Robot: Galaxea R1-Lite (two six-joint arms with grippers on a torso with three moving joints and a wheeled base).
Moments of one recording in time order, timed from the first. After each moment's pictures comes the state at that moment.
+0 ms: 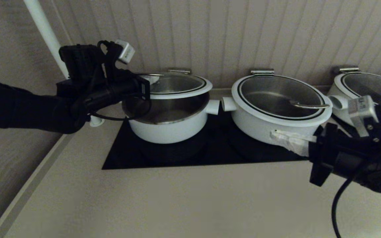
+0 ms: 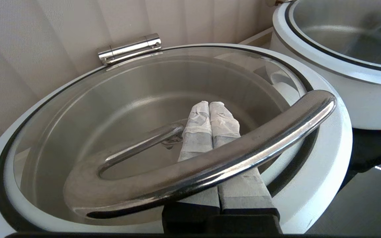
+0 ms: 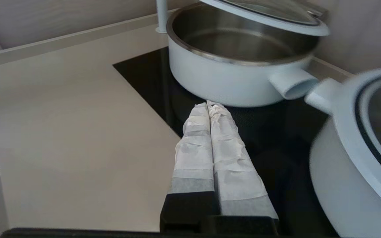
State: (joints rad) left arm -0.25 1.92 -1.29 -0.64 -0.34 0.12; right arm 0.37 1.48 -0.44 -1.09 0.55 -0.14
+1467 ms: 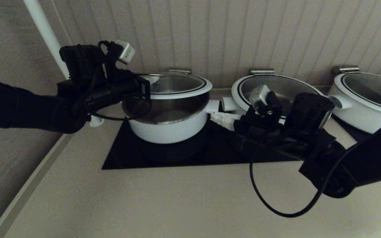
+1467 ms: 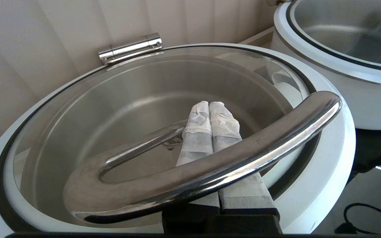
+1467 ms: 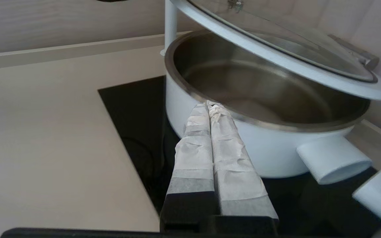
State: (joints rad) left arm -0.25 1.92 -1.29 -0.64 -0.34 0.12; right arm 0.52 1.96 -0.89 -1.20 0.52 -0.19
